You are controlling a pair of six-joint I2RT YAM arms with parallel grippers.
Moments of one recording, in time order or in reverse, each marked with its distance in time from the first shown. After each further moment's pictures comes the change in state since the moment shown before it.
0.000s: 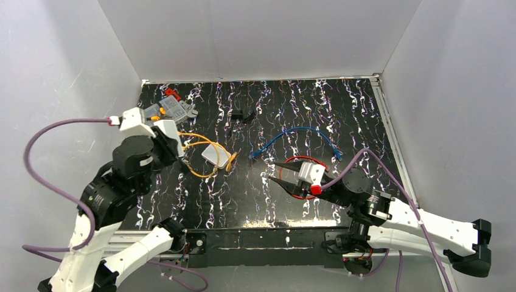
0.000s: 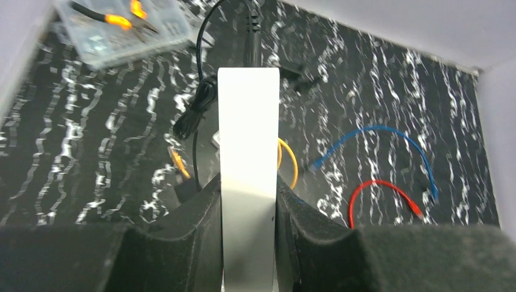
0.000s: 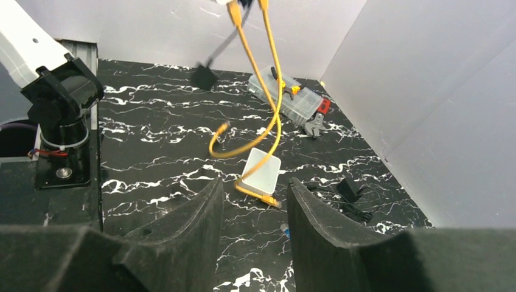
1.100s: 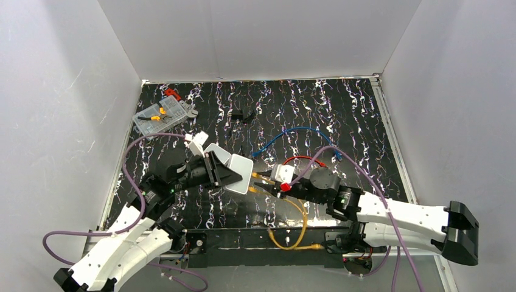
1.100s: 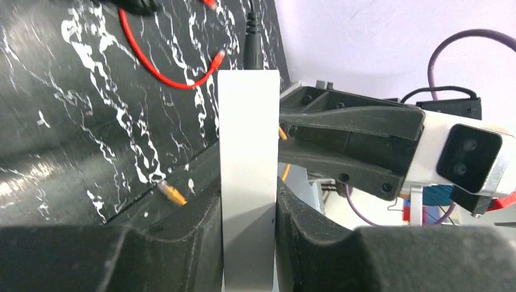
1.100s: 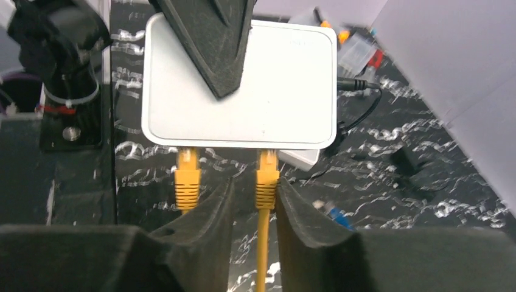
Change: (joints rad) left arm 0.000 -0.115 -0.647 0.580 0.994 -0.382; right arm -0.006 0.288 -0.090 0.179 -0.051 0.063
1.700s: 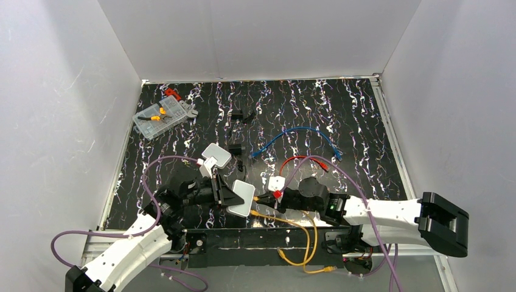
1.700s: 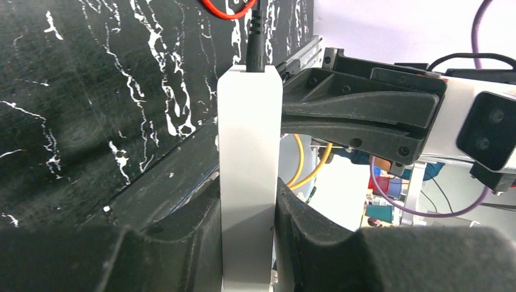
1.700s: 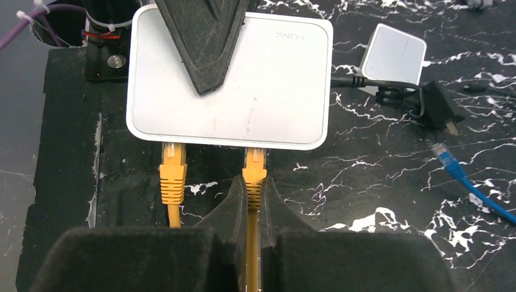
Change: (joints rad) left arm 0.000 -0.092 -0.359 0.158 0.118 -0.080; right arm 0.006 0.144 -0.174 0.157 -0.098 0.135
